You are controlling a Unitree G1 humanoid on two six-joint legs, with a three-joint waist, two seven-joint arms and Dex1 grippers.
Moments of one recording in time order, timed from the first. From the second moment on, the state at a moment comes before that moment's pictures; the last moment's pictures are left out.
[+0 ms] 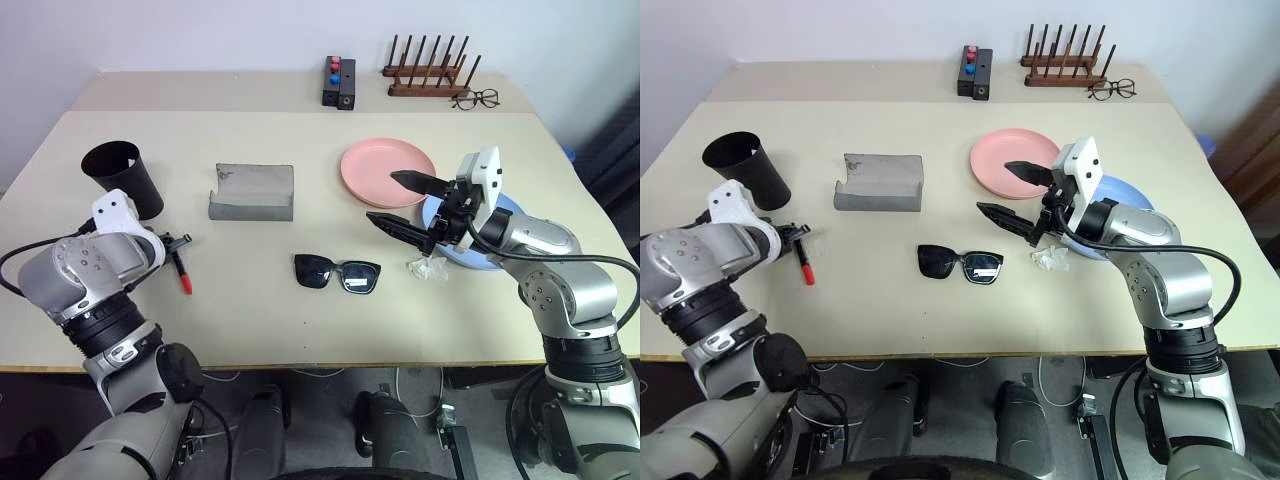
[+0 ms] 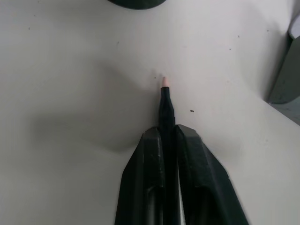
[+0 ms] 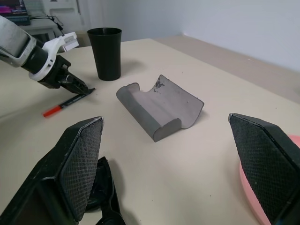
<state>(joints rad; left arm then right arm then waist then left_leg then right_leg) -0.73 0.26 0.74 -0.10 -0.27 1.59 0.10 -0.47 -0.59 -0.07 -0.22 0.56 0.49 0.83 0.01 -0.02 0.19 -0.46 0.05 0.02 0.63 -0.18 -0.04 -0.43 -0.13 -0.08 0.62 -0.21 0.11</state>
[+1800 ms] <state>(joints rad) -0.71 0.68 0.42 0.19 -0.27 0.13 -0.37 -0.48 -0.57 -0.06 -0.18 0.55 0.46 0.87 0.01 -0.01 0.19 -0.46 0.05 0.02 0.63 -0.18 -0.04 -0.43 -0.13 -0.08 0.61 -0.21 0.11</state>
